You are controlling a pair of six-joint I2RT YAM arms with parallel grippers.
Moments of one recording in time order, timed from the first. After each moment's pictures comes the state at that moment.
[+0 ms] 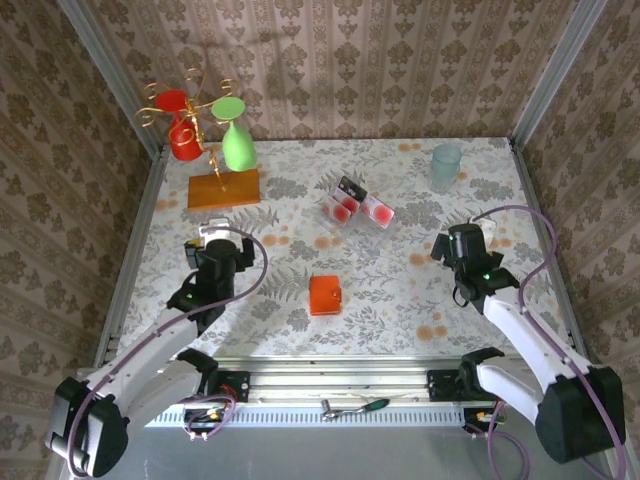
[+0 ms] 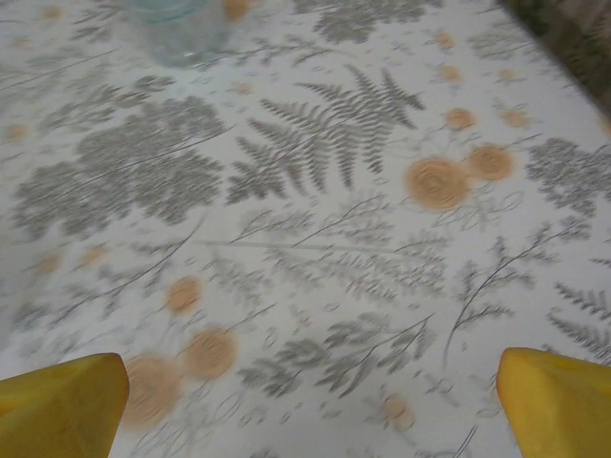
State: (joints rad) left arm -0.50 0.87 0.44 -0.03 -0.61 -0.16; right arm 0.18 1.00 0.58 -0.37 0.49 0.45
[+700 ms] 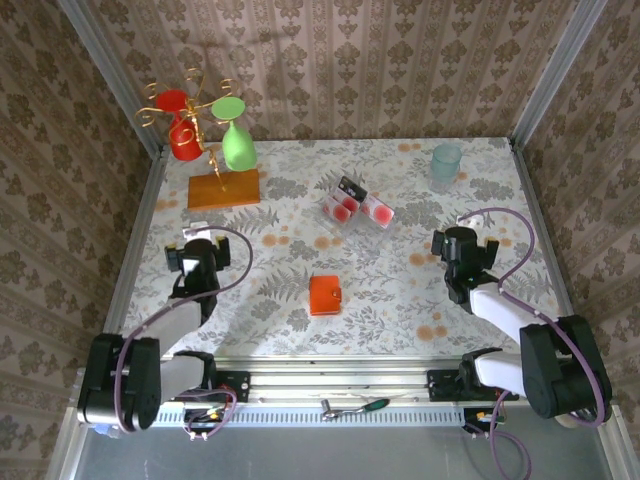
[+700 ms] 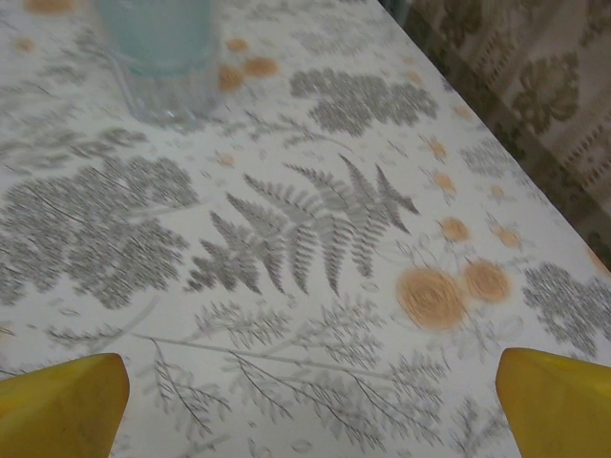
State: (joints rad) left arm -0.17 1.16 0.30 0.42 -0.46 0.03; right arm 0.15 1.21 0.40 0.26 0.56 0.14
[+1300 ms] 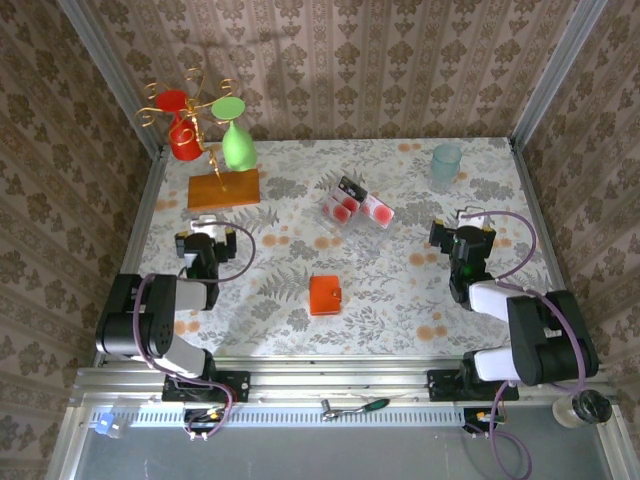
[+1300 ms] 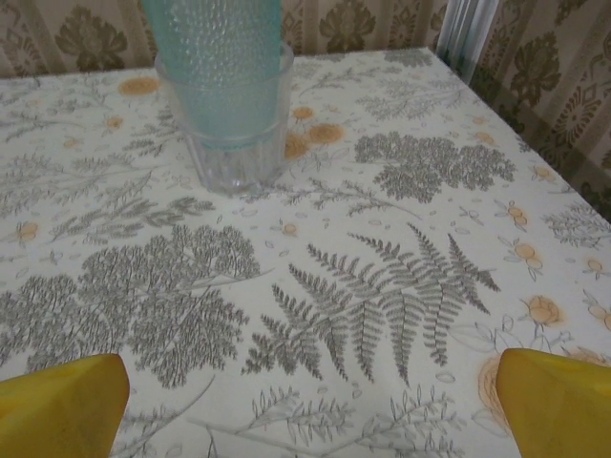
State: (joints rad) left arm -0.09 1.52 0.34 0.82 -0.24 0.11; right arm 0.05 1.38 0.36 0.66 0.36 0.09
